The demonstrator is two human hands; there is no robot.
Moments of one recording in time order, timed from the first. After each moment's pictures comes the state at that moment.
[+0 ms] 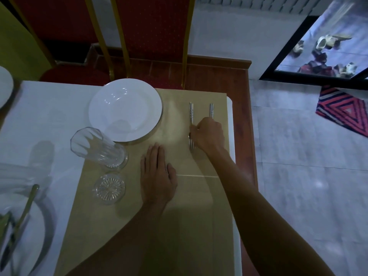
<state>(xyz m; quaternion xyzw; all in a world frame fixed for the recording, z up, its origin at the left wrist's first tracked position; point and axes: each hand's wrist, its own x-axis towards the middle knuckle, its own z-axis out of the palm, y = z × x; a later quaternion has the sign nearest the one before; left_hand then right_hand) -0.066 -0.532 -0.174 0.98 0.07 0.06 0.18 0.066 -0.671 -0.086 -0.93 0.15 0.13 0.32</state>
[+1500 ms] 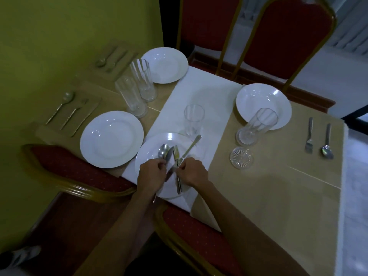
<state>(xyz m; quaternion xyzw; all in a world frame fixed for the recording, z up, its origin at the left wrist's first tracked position) -0.283 -0.165 -0.068 0.88 0.34 -0.04 0.34 -0.203 -0.289 -0.085 -0.90 -0.14 0.33 0.25</state>
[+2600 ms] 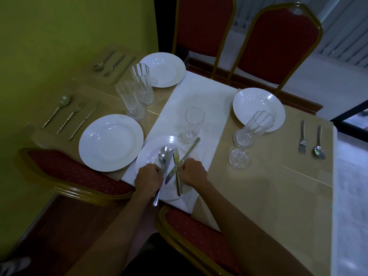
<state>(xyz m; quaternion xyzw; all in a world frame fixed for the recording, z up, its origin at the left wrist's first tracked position) -0.288 -0.153 -0.076 0.87 0.38 -0.11 0.30 -0.202 -0.280 -0.089 -0.92 -0.09 0.32 0.22</state>
